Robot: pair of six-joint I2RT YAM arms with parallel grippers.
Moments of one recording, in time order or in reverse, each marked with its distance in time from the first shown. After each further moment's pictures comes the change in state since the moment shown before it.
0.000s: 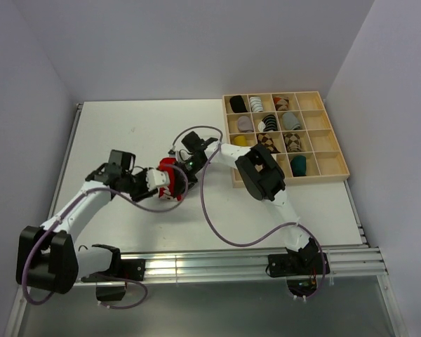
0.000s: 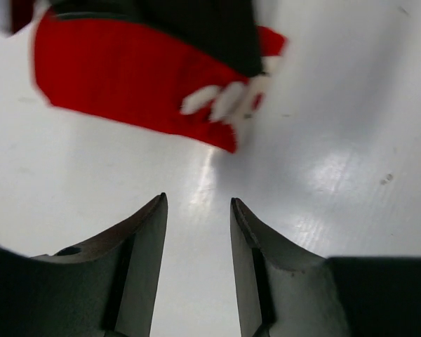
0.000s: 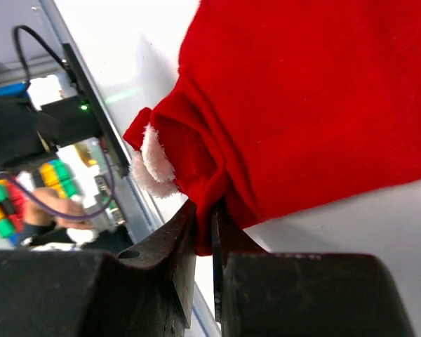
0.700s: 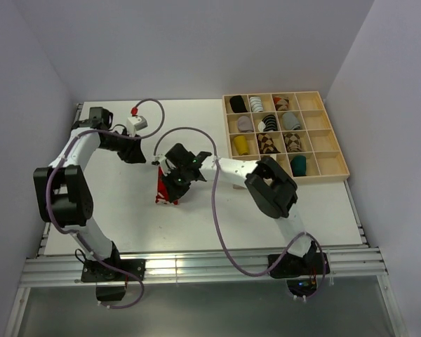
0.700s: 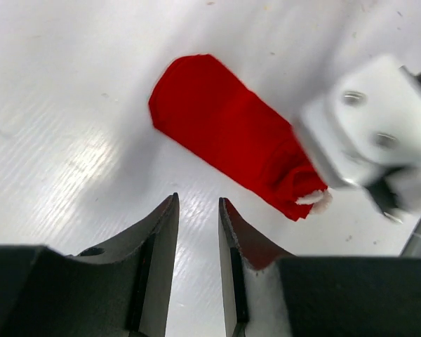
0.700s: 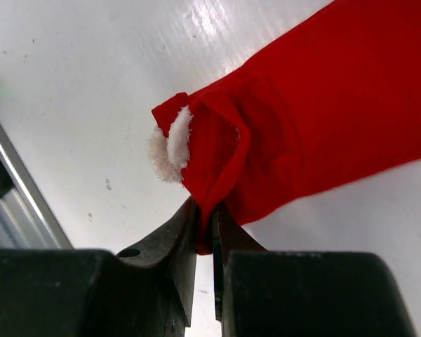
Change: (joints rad) left arm 0.205 0.529 0.612 -0.300 0.270 -0.252; right arm 0.214 -0.315 -0.260 0.187 0.530 -0.212
